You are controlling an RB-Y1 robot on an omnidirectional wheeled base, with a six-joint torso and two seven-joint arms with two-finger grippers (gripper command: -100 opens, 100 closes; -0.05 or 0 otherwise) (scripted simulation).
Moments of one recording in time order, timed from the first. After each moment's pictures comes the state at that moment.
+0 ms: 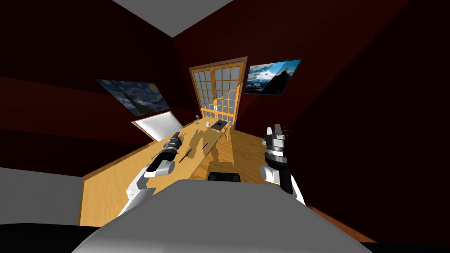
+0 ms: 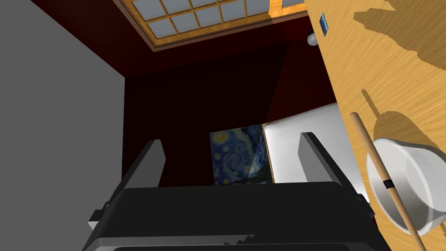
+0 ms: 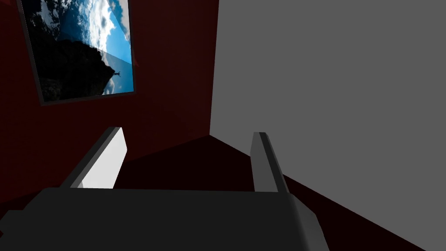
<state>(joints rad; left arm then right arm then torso) 0.38 0.35 0.26 -1.92 0.21 0.07 0.08 0.46 -0.03 -0.05 -2.25 -0.01 -0.47 0.14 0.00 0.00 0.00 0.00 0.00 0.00</state>
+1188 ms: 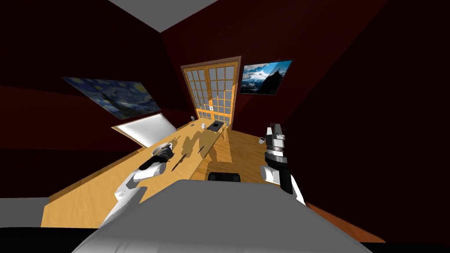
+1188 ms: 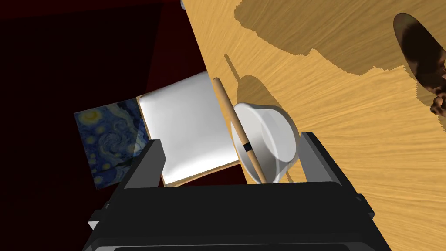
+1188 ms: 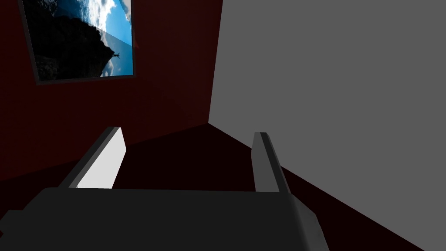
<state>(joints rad) 0.32 0.44 0.39 -1.61 0.33 0.39 0.21 0.46 -0.03 -0.05 -2.25 -0.01 -0.47 0.14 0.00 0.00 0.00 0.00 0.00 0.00</state>
